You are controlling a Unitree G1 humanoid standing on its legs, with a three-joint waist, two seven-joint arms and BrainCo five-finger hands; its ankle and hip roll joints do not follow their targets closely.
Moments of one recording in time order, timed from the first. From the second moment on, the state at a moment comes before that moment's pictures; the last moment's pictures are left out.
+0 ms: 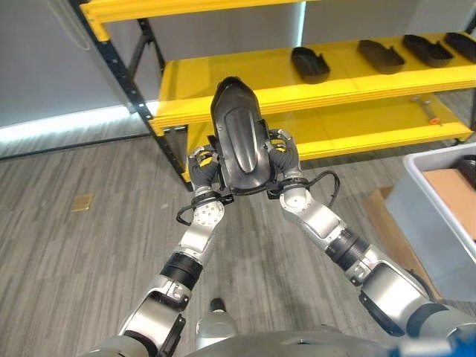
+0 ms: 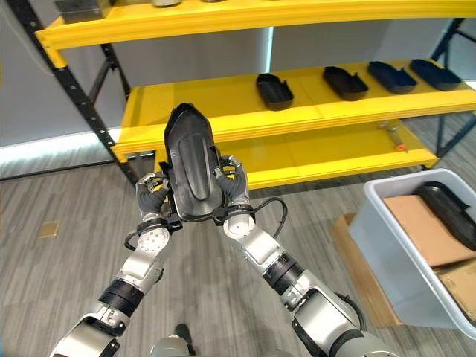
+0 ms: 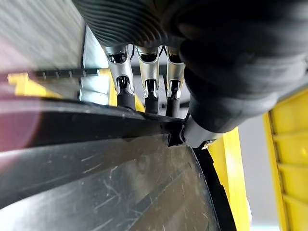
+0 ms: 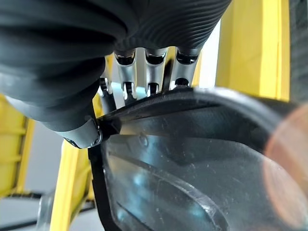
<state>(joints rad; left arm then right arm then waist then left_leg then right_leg) -0.37 0.21 -0.30 0.40 -0.33 -0.21 0.72 -0.64 -0.12 0.66 0.33 0.33 0.14 -0.72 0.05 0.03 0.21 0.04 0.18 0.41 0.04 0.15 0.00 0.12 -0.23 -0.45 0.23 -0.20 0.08</state>
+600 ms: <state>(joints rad) -0.49 0.24 -0.32 0.48 -0.35 -0.22 0.65 -0.67 -0.09 0.63 0.34 0.33 0.14 -0.81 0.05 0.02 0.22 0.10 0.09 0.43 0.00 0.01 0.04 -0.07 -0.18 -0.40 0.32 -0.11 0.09</state>
